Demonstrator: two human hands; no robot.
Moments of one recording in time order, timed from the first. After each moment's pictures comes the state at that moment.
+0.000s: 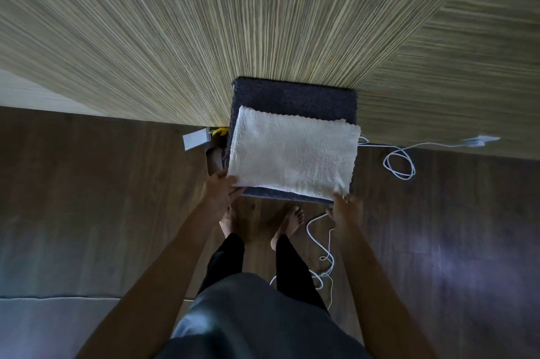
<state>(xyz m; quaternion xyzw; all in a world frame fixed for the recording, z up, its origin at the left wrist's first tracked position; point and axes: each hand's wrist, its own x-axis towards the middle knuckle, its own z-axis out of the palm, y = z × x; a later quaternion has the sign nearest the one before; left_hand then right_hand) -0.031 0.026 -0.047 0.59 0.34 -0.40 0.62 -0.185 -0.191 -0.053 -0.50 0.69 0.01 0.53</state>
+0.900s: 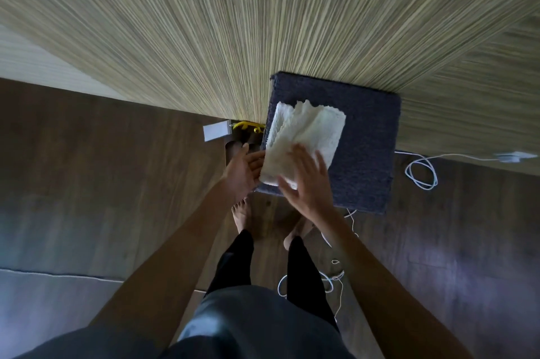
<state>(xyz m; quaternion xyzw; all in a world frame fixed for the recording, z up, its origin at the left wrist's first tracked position) 0.012 0.047 -0.046 0.46 0.31 -0.48 0.68 -0.093 -0.100 -0.052 -0.96 0.08 -0.01 0.27</state>
